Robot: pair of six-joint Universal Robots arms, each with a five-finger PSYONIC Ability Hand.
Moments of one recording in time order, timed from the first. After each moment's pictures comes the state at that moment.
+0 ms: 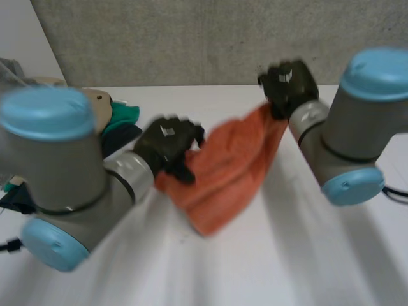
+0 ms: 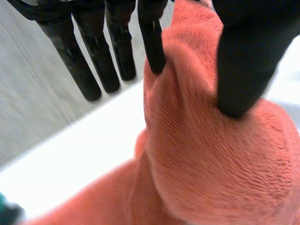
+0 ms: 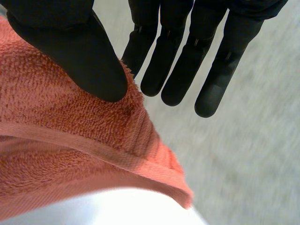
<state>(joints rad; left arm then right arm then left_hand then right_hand) 4.09 -1.96 -1.40 3.10 -1.48 3.31 2.07 -1.03 1.15 -0.11 1.60 2.65 0.52 0.56 0.57 0.56 0.39 1.11 1.17 1.18 1.19 0.99</state>
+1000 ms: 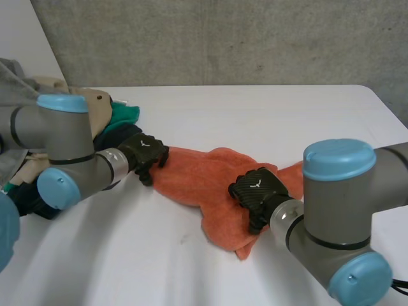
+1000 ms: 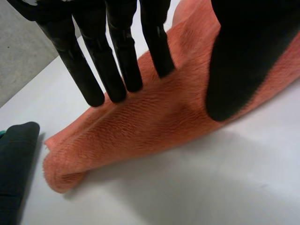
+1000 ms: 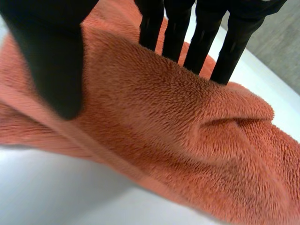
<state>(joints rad) 4.38 -2.42 -0.99 2.90 -1.25 3.73 2.19 -1.09 1.54 0.03 1.51 2.71 0.88 0.84 0.84 0.84 0.66 0.69 0.69 0.68 0.68 0.50</state>
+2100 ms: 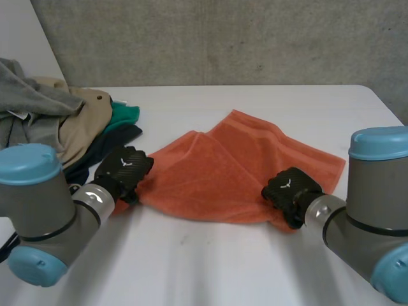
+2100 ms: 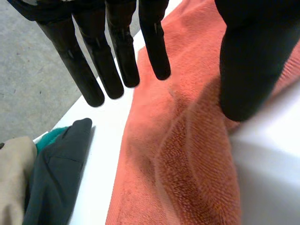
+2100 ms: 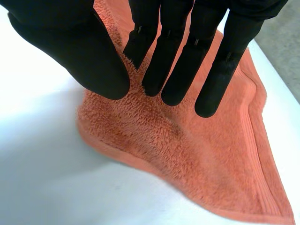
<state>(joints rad) 4.35 -1.97 -1.75 3.43 -1.41 3.70 2.03 -1.20 1.63 0.14 1.46 2.45 0.61 0.64 0.65 0.64 0.46 1.09 1.16 1.18 1.19 1.01</state>
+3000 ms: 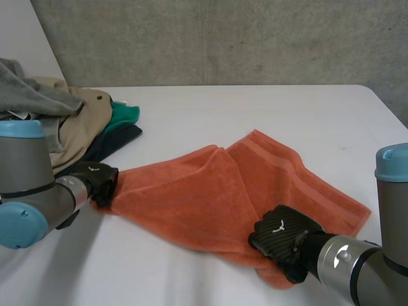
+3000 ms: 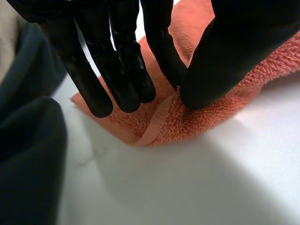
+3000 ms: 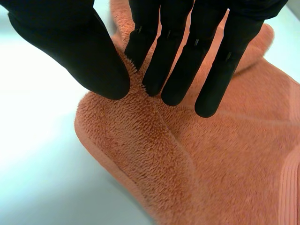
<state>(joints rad) 4.51 -2.14 -1.51 3.05 -1.47 3.54 2.07 -1.42 1.78 0.38 1.32 2.43 1.14 1.18 1.17 1.18 0.98 1.09 1.16 1.18 1.19 1.01</state>
